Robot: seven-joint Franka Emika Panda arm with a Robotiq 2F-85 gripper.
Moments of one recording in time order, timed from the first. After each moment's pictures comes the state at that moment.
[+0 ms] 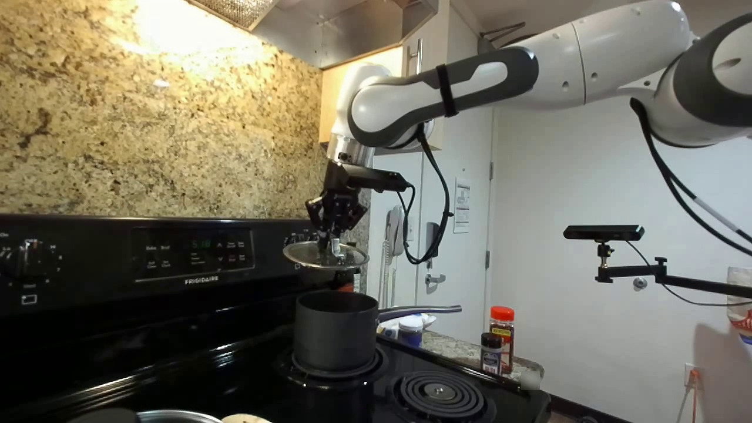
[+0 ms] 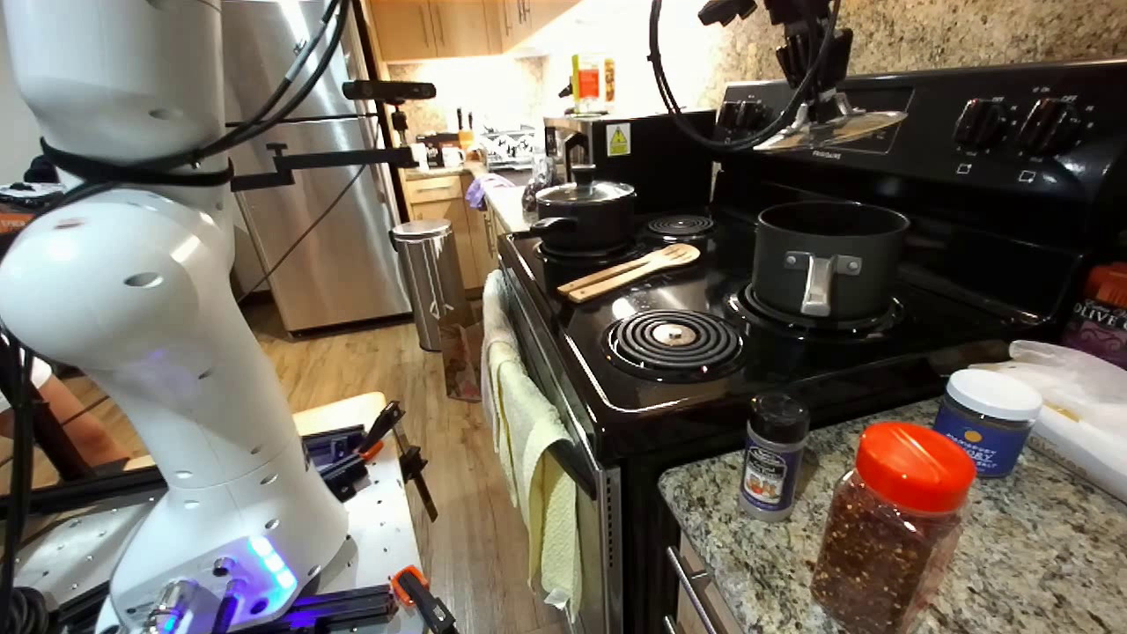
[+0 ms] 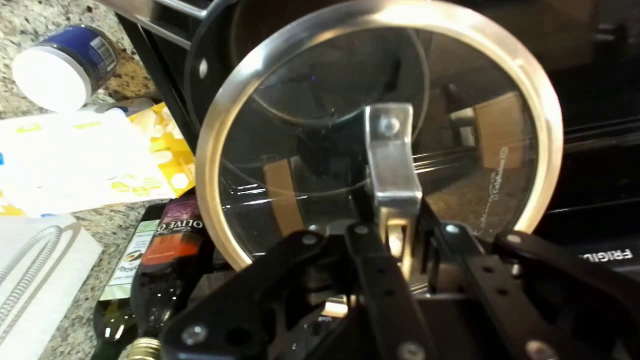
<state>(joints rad) 0.06 0.28 -0.09 -1.47 -0.13 2.08 0.46</state>
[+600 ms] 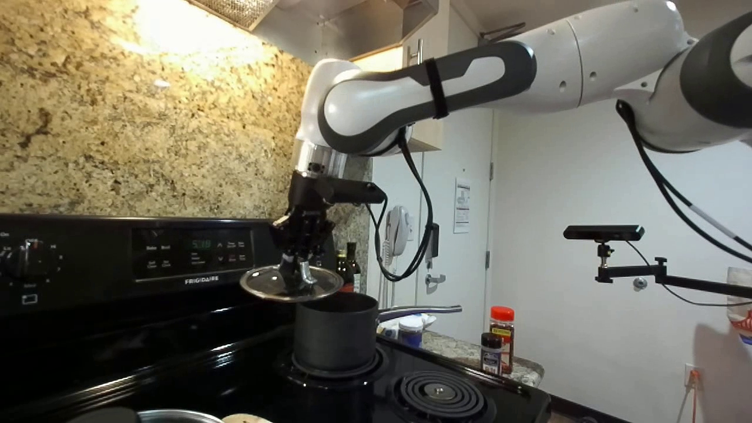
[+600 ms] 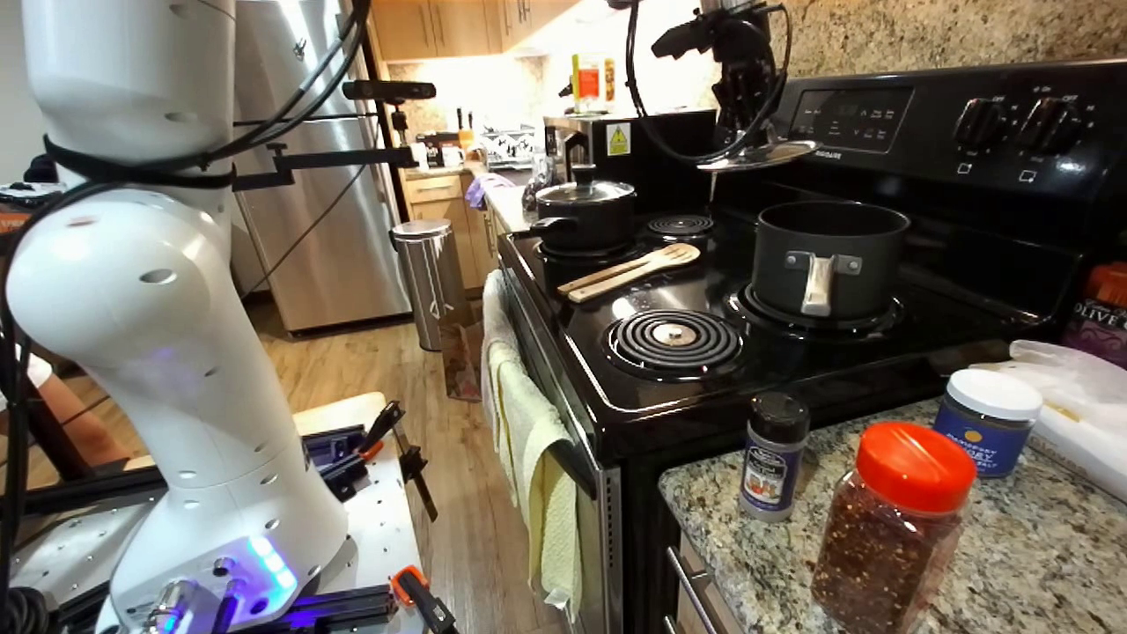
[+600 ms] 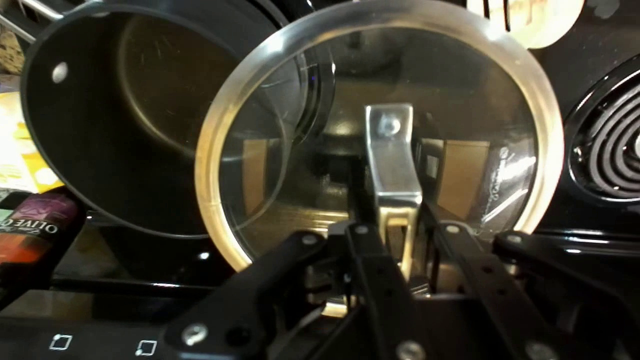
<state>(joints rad) 0.12 0.33 0.00 -1.47 -0.13 2.07 0.32</state>
